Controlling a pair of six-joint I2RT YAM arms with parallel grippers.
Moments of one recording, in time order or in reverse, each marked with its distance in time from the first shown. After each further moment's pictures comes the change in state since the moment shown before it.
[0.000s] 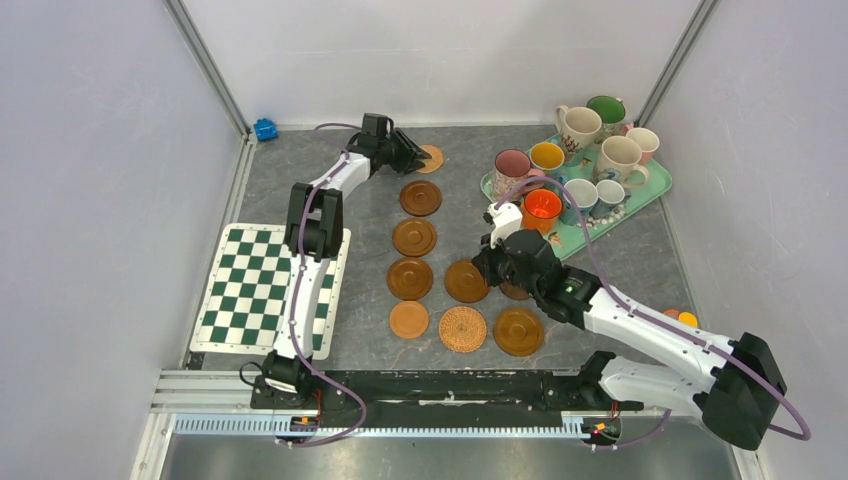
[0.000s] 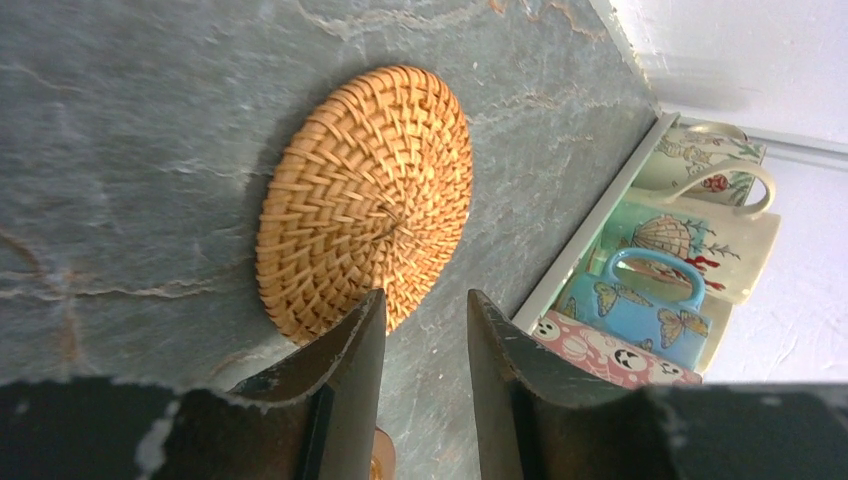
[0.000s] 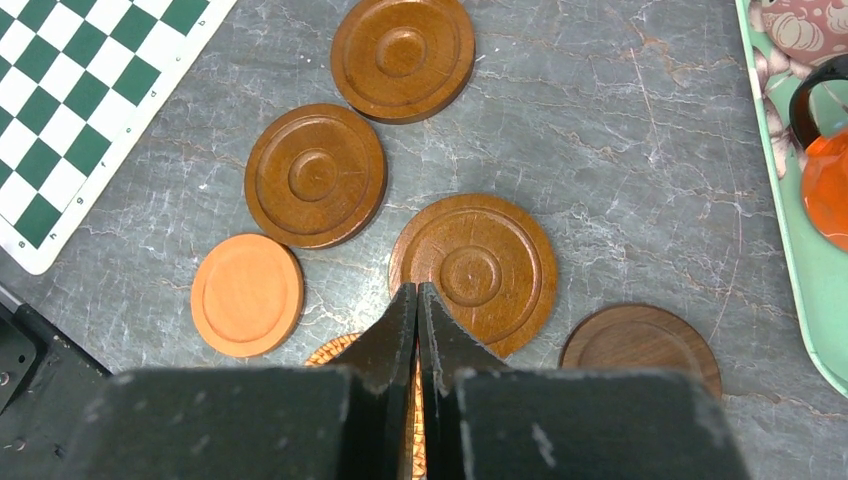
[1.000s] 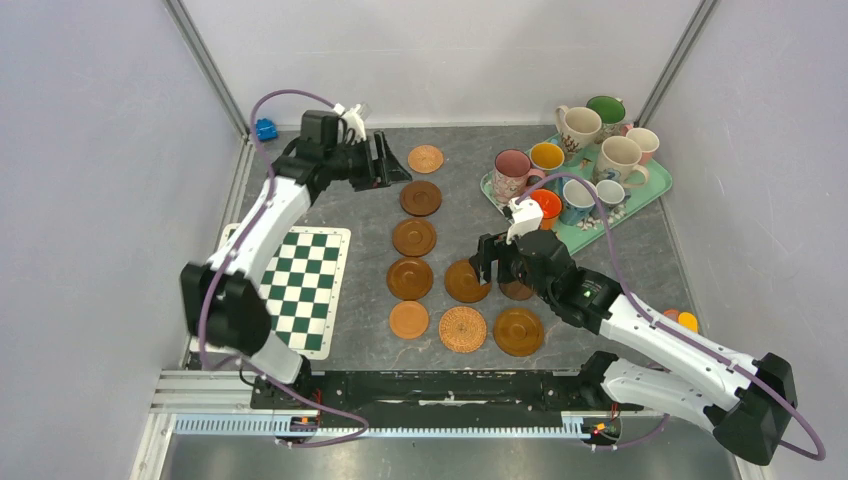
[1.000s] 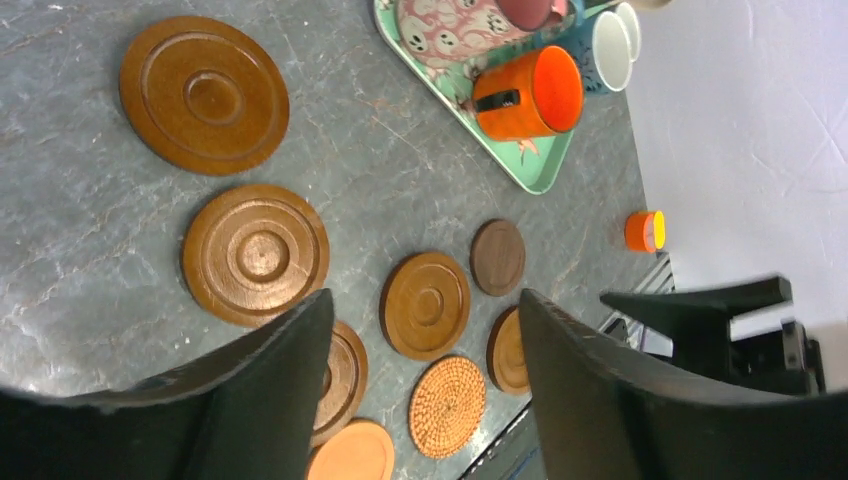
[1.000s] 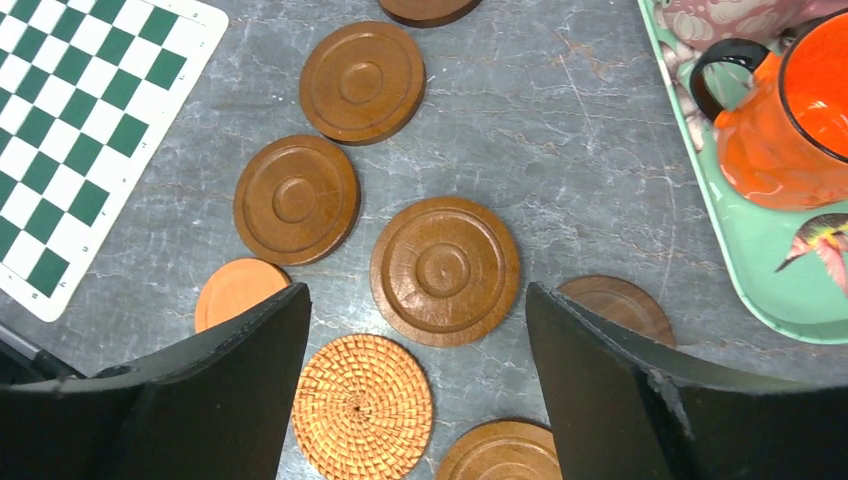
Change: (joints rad) left arm -0.012 -0.974 -0.678 -0.301 0.140 0.586; right arm -0.001 -0.102 0.036 -0.120 0.100 0.067
